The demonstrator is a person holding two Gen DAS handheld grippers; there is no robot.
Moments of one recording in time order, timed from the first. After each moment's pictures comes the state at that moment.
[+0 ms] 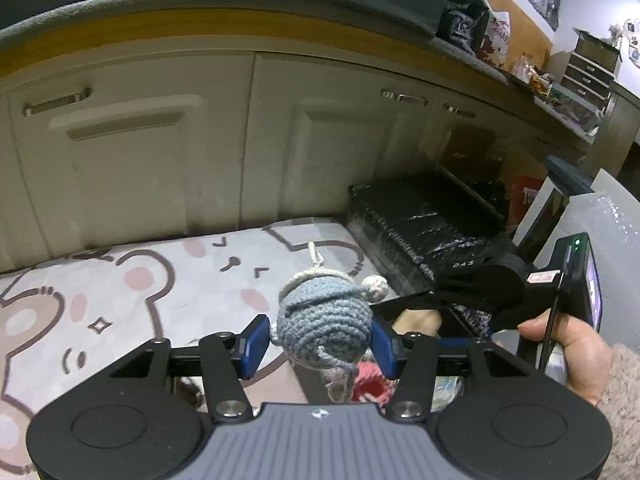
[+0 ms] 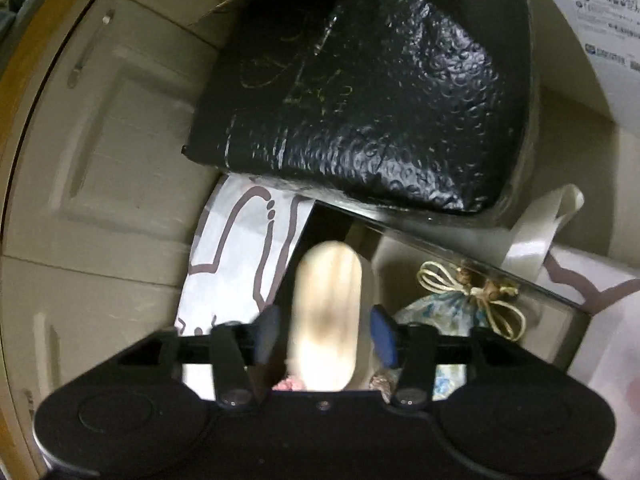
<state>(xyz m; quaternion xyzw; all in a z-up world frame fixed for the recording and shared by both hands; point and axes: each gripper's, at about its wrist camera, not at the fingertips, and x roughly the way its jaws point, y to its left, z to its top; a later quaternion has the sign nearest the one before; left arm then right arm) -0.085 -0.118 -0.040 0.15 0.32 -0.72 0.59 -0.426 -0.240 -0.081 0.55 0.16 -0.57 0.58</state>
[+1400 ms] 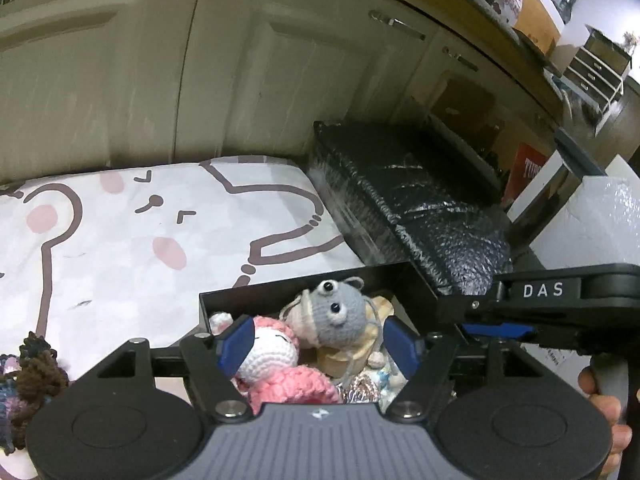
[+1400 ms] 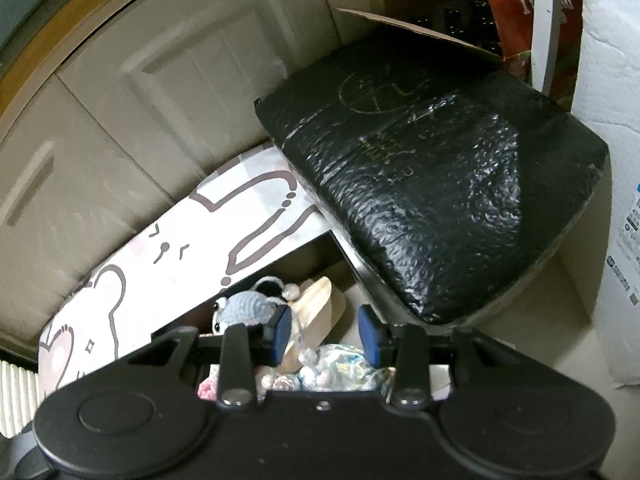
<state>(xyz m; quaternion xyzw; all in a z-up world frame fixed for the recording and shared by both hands) -0.137 -0.188 -0.106 0.15 0.40 -0.72 0.55 -0.427 -0.240 -0.037 0.31 0.38 -0.47 0.73</state>
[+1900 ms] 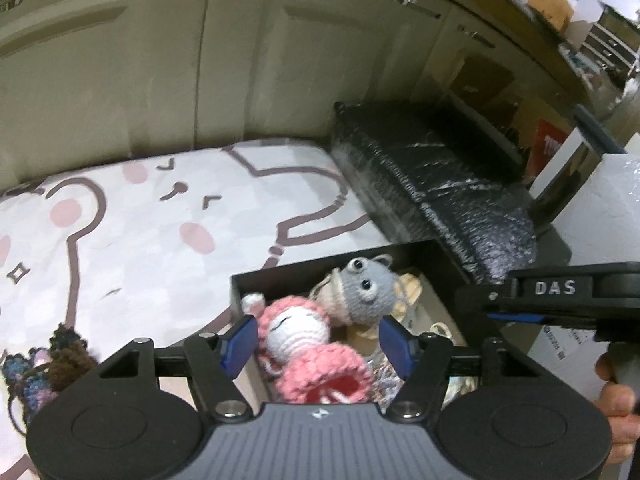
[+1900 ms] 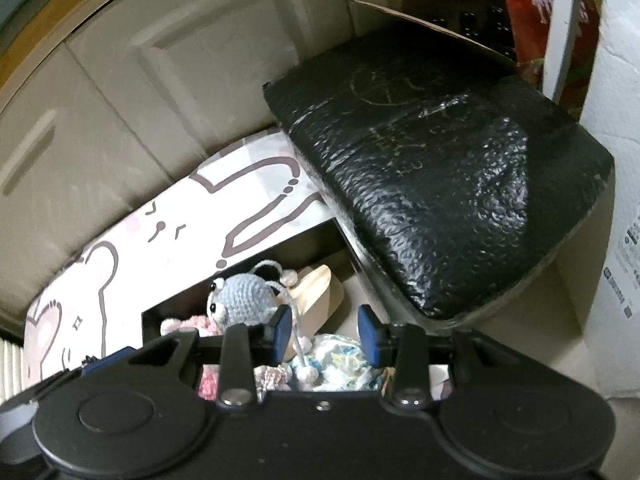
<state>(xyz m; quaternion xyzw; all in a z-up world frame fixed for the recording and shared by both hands) -0.131 -0.186 -0.107 0.20 0.41 -0.69 0.56 -0.419 -0.232 -0.043 0.27 0.41 -0.46 0.74</state>
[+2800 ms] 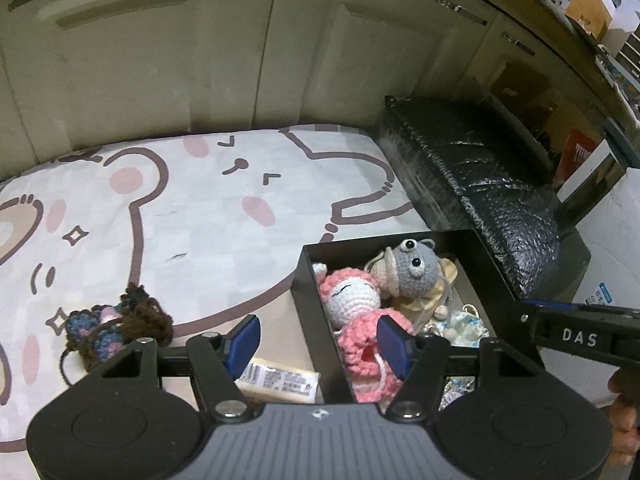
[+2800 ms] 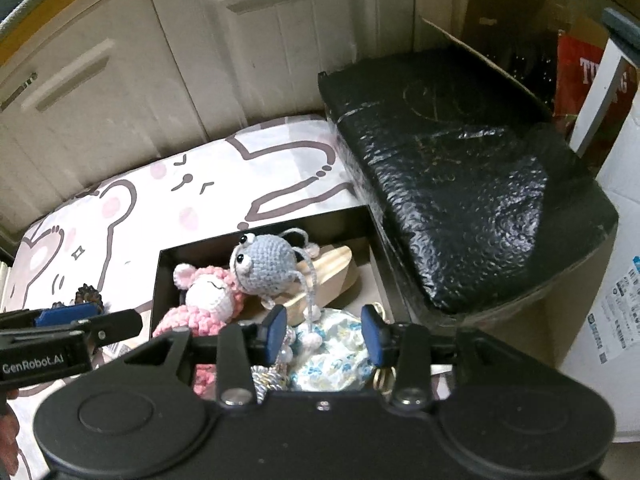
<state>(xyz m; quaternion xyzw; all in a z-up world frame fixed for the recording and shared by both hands) -0.095 -0.161 -0.092 0.21 0.44 -0.65 0.59 -0.411 -0.196 -0.036 0.16 0.45 -0.40 0.78</state>
